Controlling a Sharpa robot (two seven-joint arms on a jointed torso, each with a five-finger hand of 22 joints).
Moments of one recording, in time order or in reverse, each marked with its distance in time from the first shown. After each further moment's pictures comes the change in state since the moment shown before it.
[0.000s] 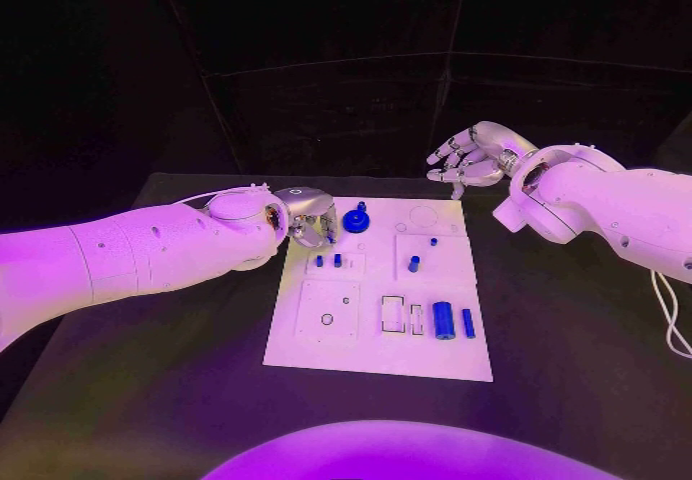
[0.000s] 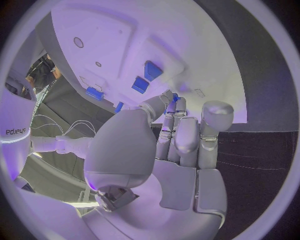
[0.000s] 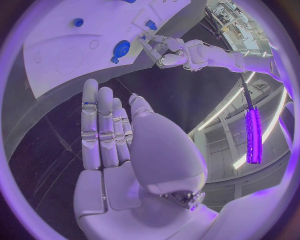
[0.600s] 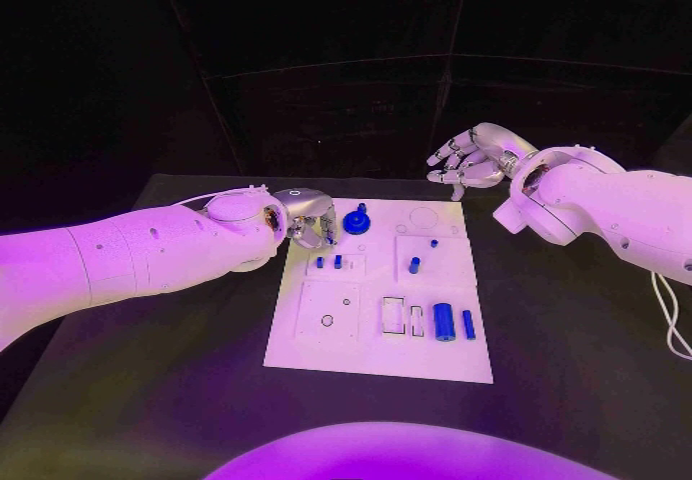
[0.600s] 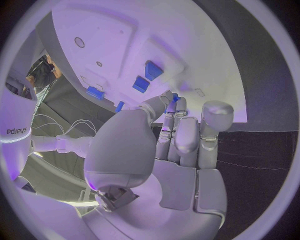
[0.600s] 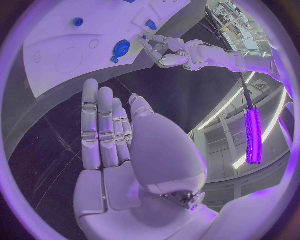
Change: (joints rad) left arm 0.000 -0.009 0.000 0.006 0.004 -0.009 0.010; left_hand 0.004 -0.004 0.008 -0.003 0.000 0.000 0.000 0.000 0.000 0.000 0.000 -0.004 0.000 0.000 0.000 0.000 0.000 0.000 0.000 0.000 0.000 0.002; right arm 0.000 0.001 0.000 -0.001 0.000 0.000 0.002; right_hand 0.000 0.000 0.000 0.000 0.000 0.000 0.000 0.000 0.000 0.000 0.000 0.004 0.000 0.000 0.000 0.000 0.000 0.000 0.000 0.000 0.000 0.000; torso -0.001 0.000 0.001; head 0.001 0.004
